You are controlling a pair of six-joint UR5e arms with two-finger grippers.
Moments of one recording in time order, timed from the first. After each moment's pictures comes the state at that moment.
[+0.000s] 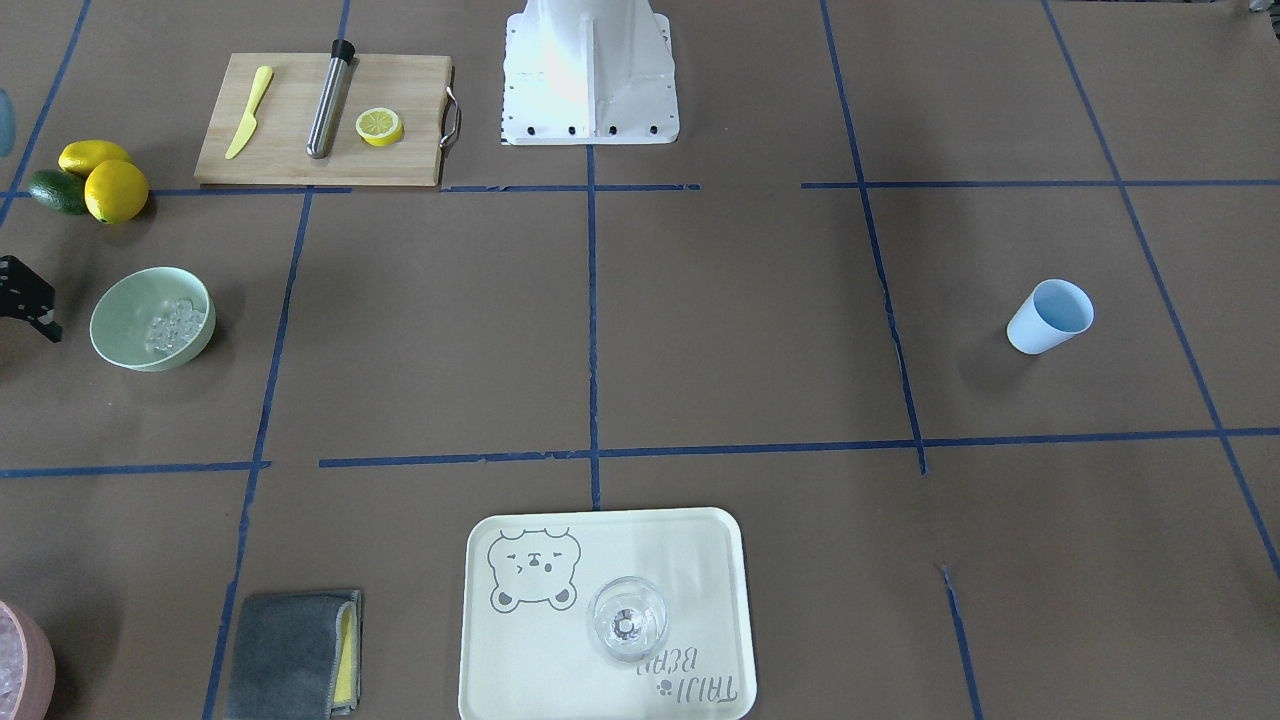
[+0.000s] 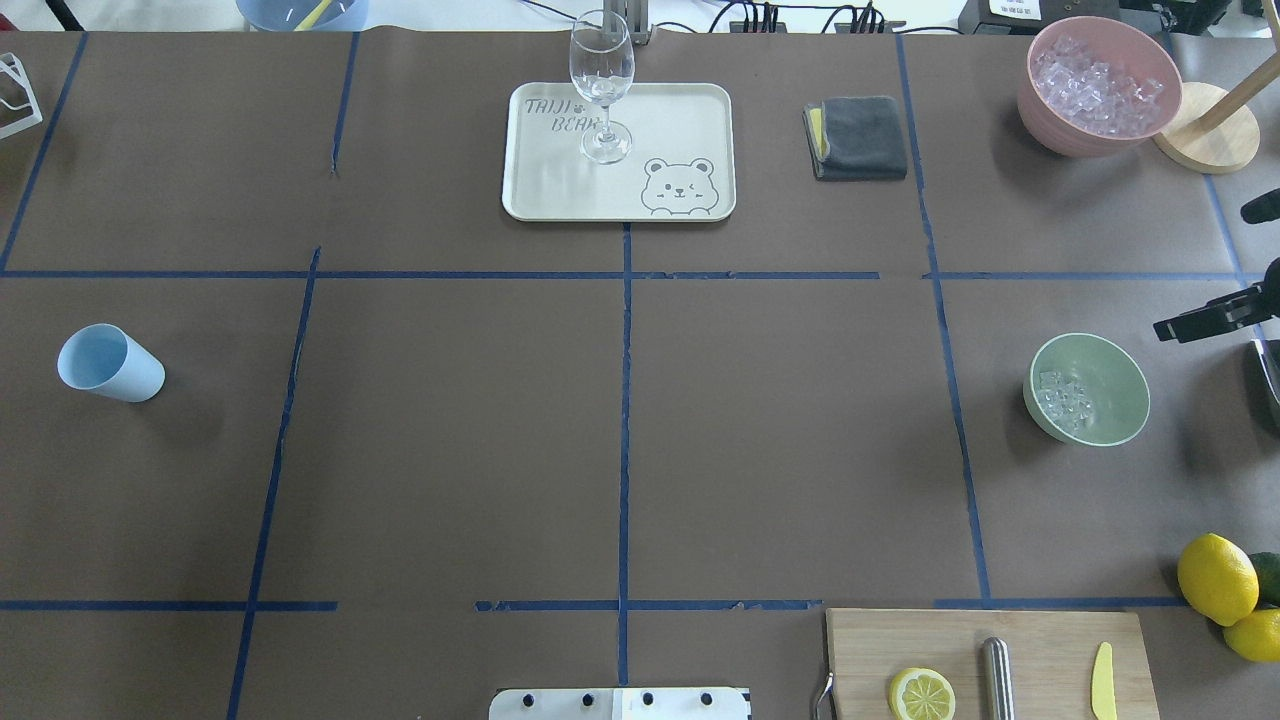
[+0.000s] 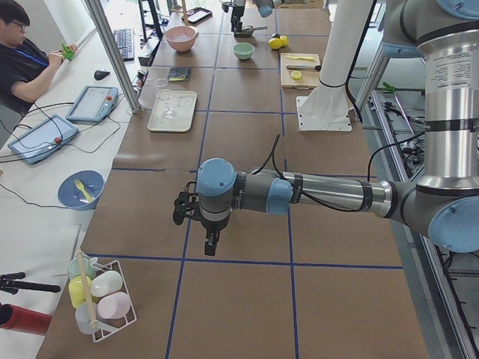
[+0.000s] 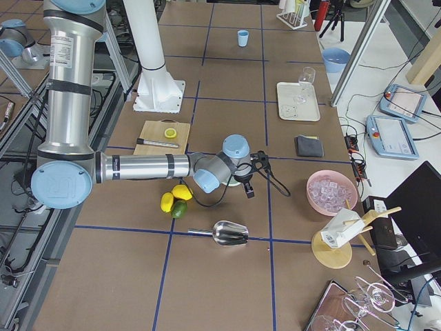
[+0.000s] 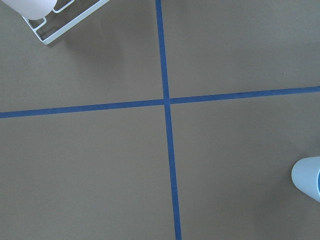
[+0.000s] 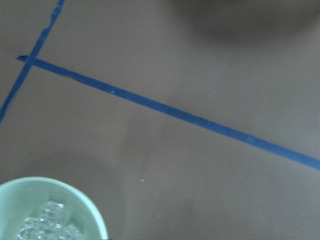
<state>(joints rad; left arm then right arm) -1.59 -1.46 -1.78 -1.61 -2.36 0.00 1.19 -1.68 1.67 -0.93 2.23 0.34</state>
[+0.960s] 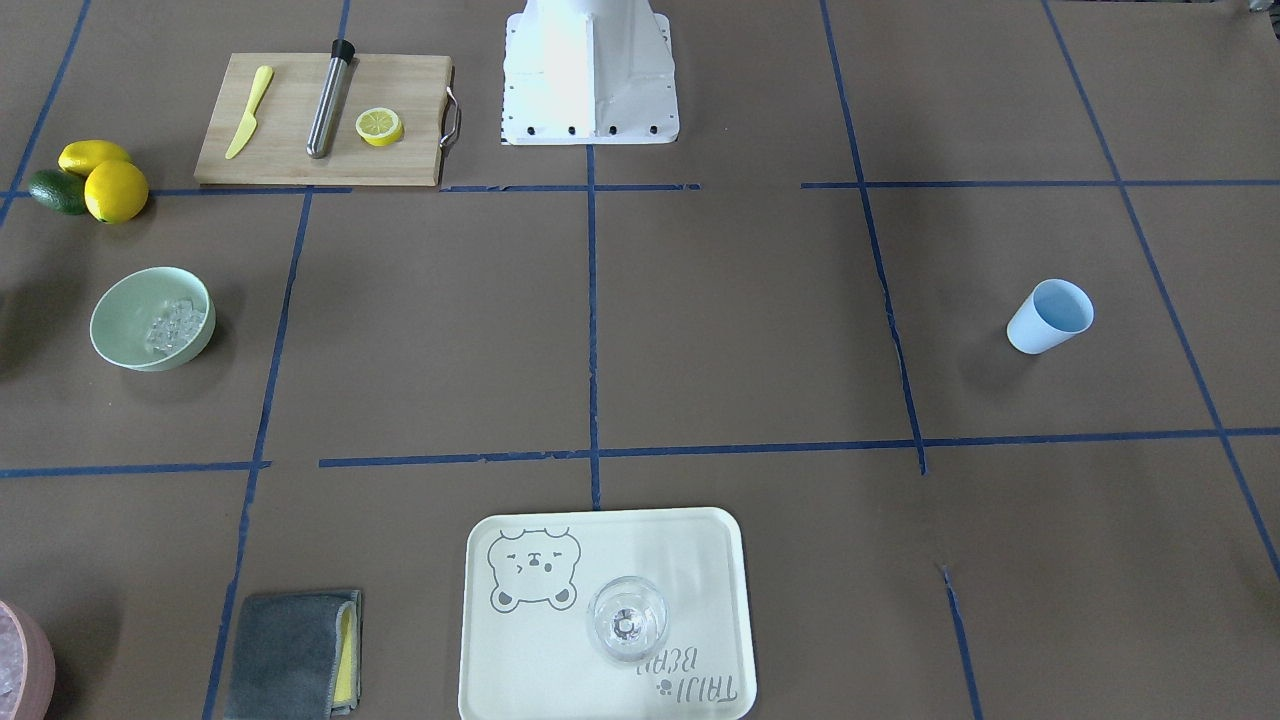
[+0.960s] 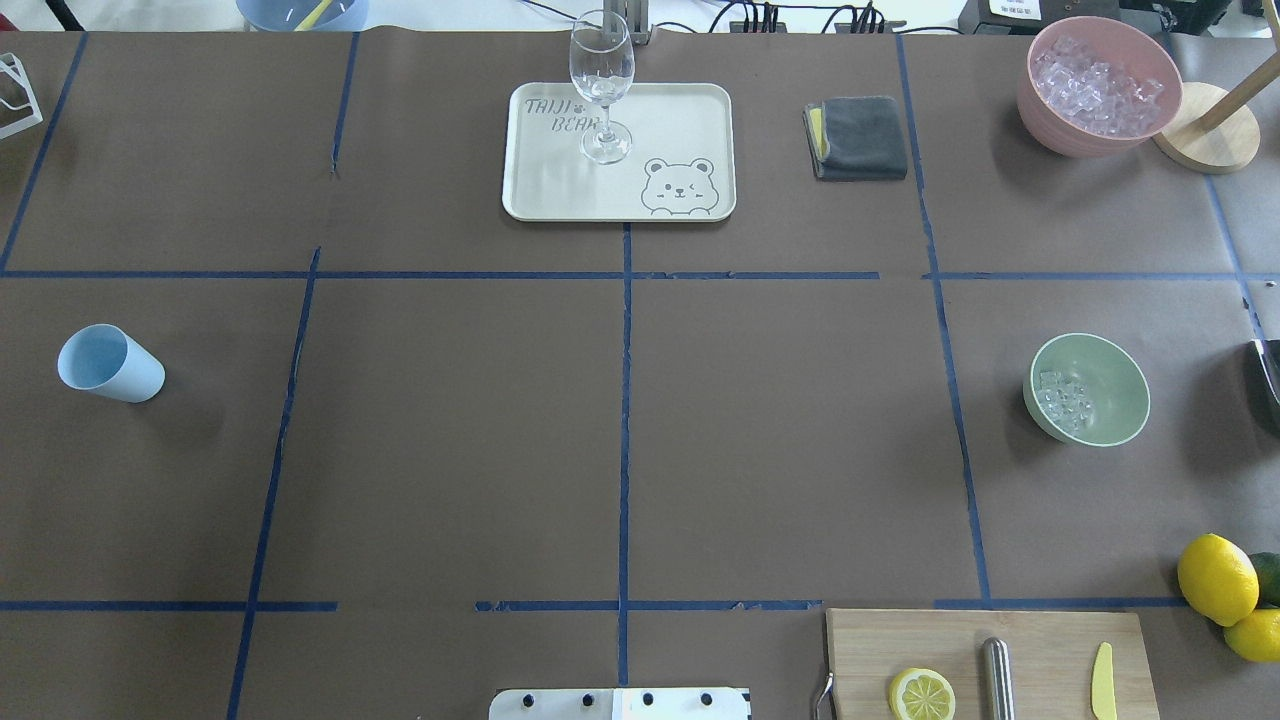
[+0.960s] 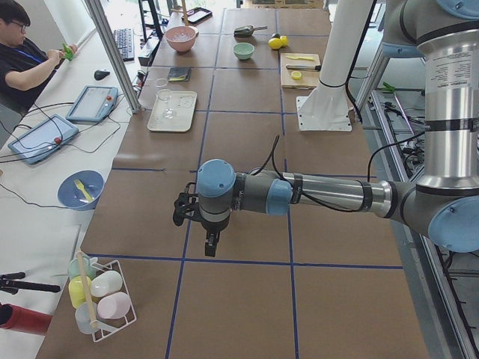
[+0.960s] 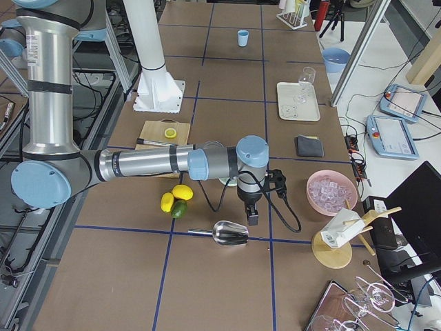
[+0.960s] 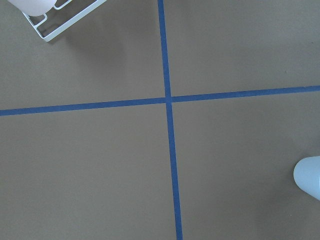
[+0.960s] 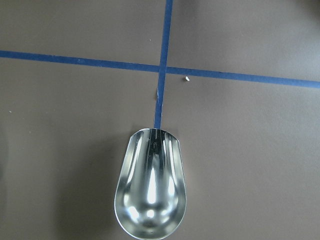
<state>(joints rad) -1.59 -1.46 -1.77 -1.61 -2.37 0.00 1.56 -1.68 1.77 -1.67 2.28 -0.07</state>
